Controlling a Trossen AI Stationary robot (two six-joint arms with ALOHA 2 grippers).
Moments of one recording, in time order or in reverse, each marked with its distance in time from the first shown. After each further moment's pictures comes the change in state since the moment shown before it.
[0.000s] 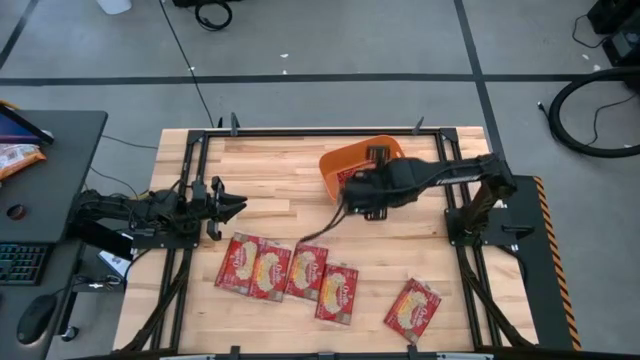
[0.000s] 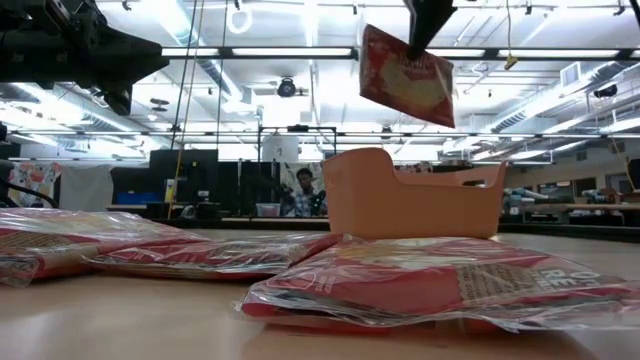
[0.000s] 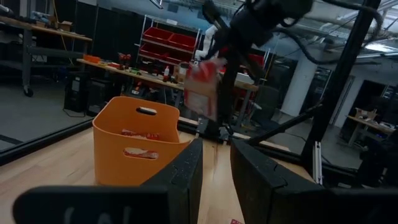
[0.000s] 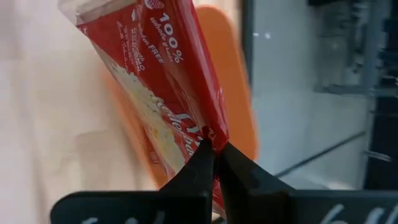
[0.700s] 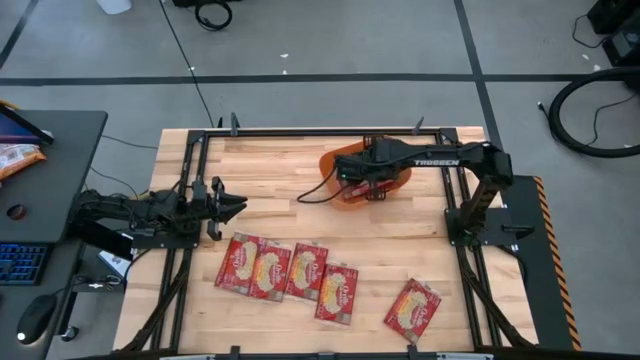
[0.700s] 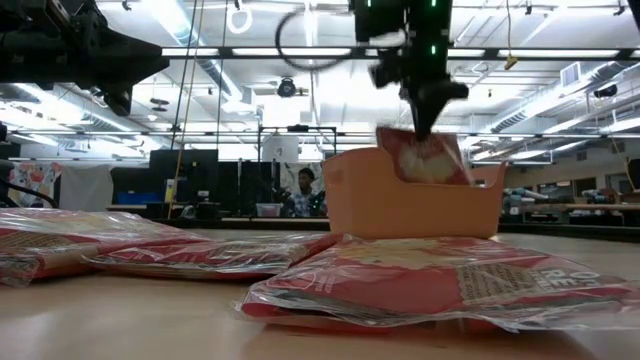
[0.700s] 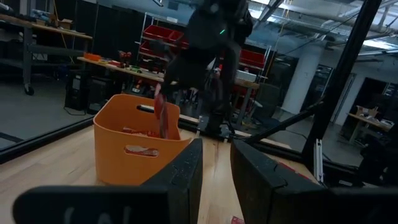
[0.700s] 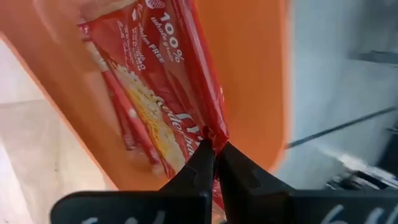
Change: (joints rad) left arm 0.000 0.000 0.000 -0.010 0.000 0.000; right arm -0.305 -0.009 -0.352 0.290 -0.142 -0.281
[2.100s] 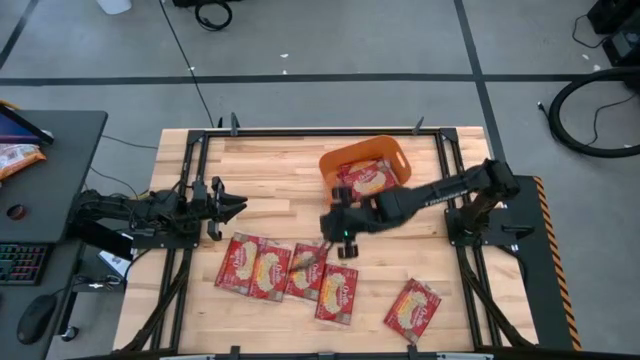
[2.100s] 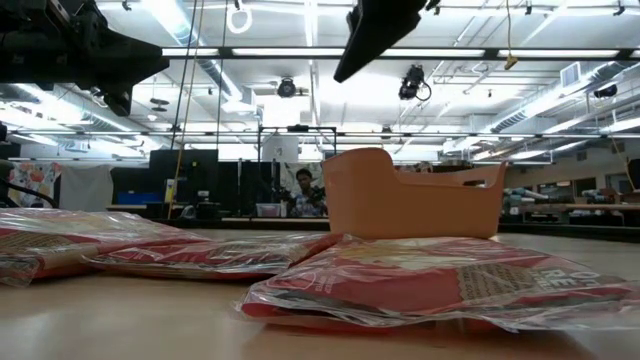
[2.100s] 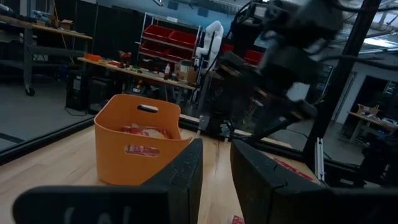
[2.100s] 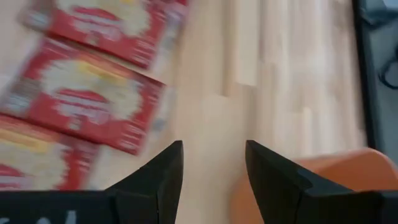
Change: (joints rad) left arm 0.000 0.000 0.000 -0.002 0.000 0.008; right arm 0.406 0.004 -0.008 0.528 -0.182 0.157
